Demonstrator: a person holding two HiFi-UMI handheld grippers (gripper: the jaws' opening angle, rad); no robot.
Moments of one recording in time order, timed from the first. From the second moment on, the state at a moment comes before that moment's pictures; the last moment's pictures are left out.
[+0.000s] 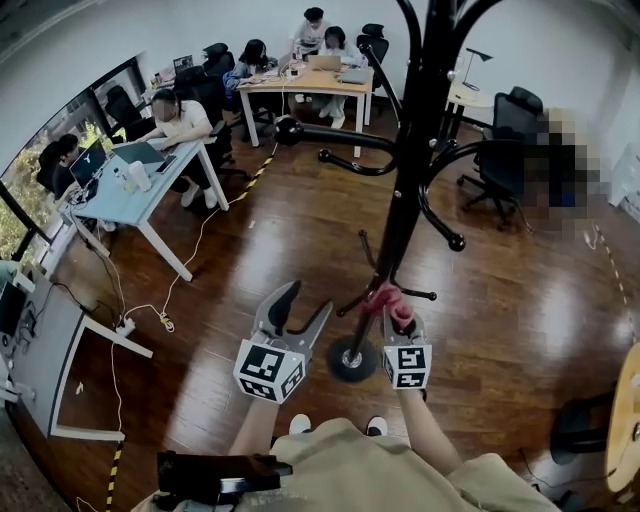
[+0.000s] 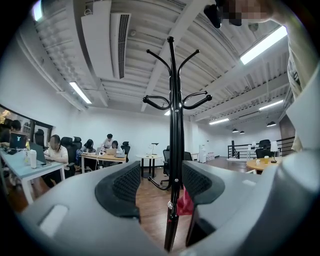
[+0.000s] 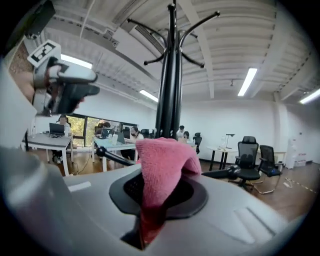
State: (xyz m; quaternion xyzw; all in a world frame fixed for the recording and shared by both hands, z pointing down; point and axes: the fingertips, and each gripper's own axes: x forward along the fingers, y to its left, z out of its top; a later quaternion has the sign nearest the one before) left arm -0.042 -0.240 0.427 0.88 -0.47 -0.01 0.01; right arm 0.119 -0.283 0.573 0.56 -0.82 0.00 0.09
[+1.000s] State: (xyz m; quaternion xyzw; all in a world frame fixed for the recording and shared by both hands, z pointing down) left arm -0.058 -0.224 0.431 0.87 -0.49 0.00 0.01; right arm 0.133 -0.236 0.458 0.56 -0.83 -0.04 -0.01
